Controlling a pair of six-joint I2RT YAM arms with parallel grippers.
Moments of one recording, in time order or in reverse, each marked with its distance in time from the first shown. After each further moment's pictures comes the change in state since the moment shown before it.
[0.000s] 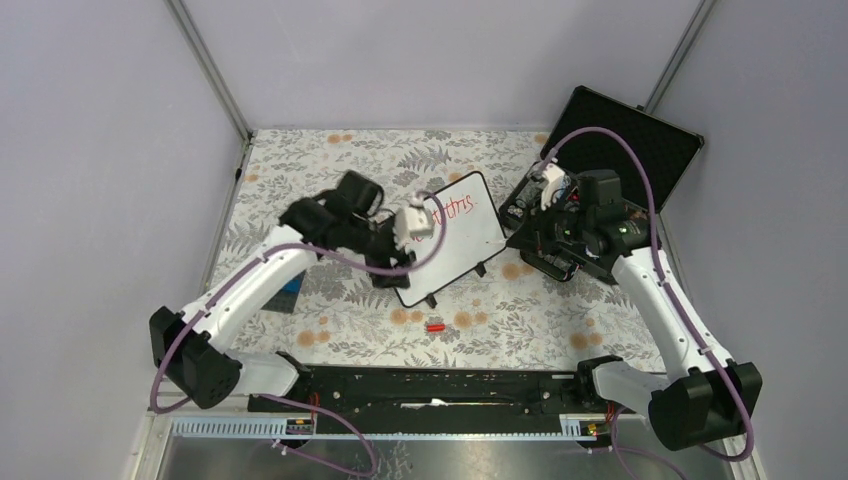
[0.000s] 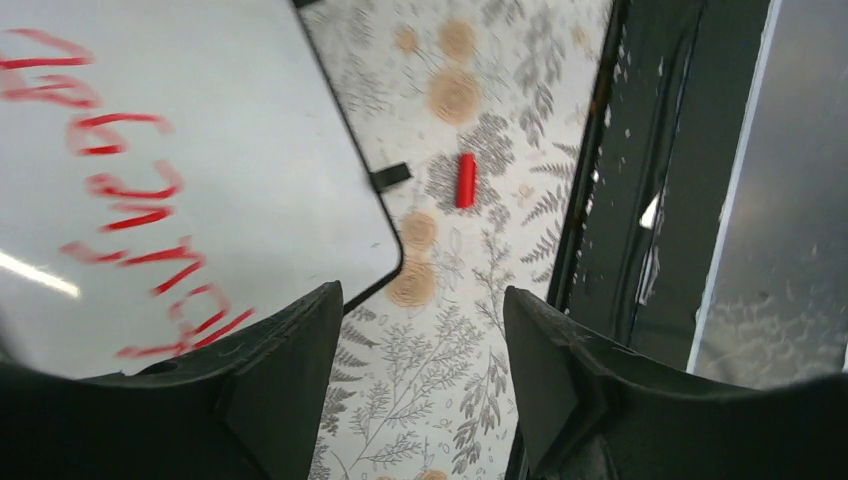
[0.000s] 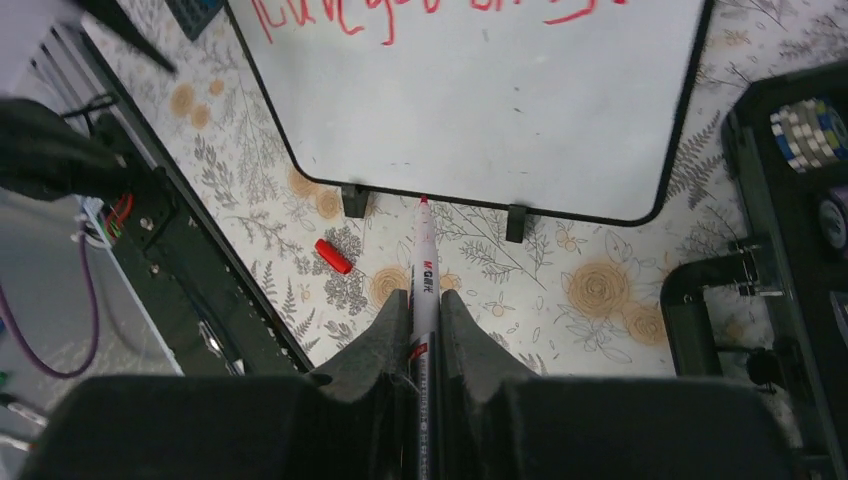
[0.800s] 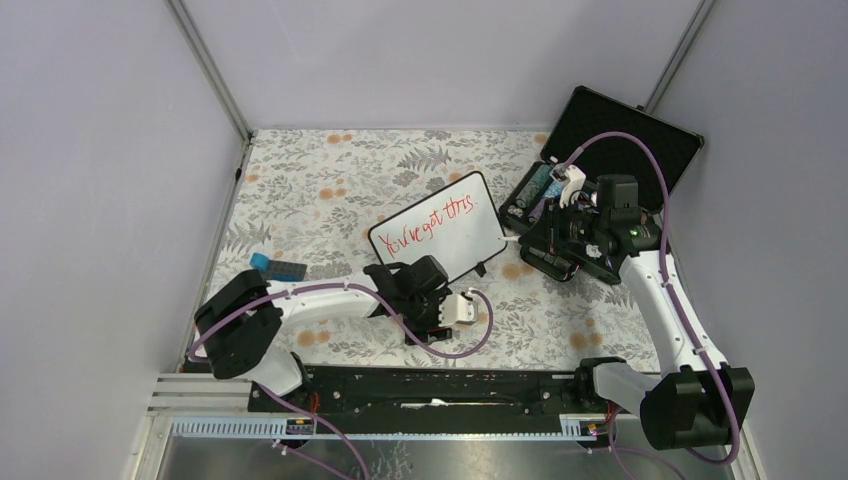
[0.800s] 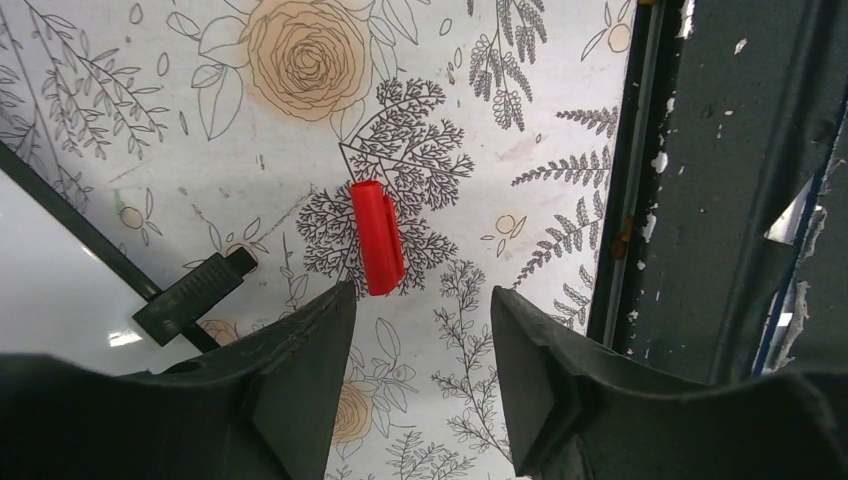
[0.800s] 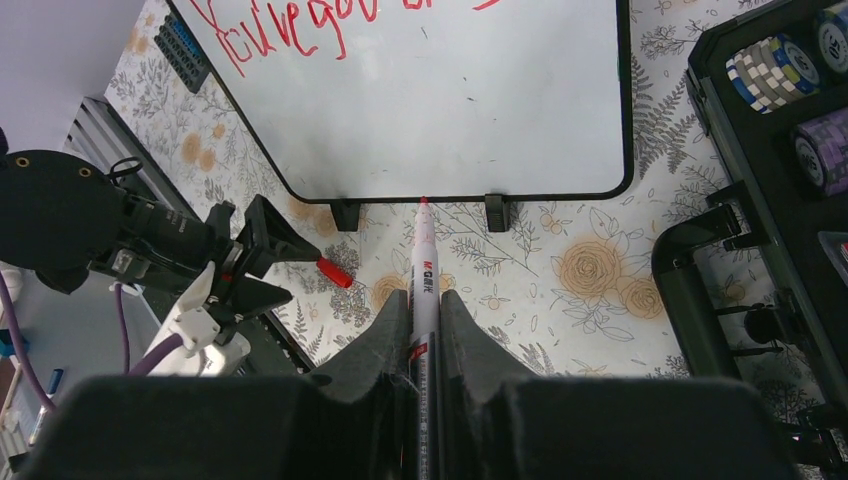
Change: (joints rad) left arm -0.476 0.197 -0.429 0.481 -0.333 -0.048; right arm -0.179 -0.011 -0.067 0.048 -0.082 0.095
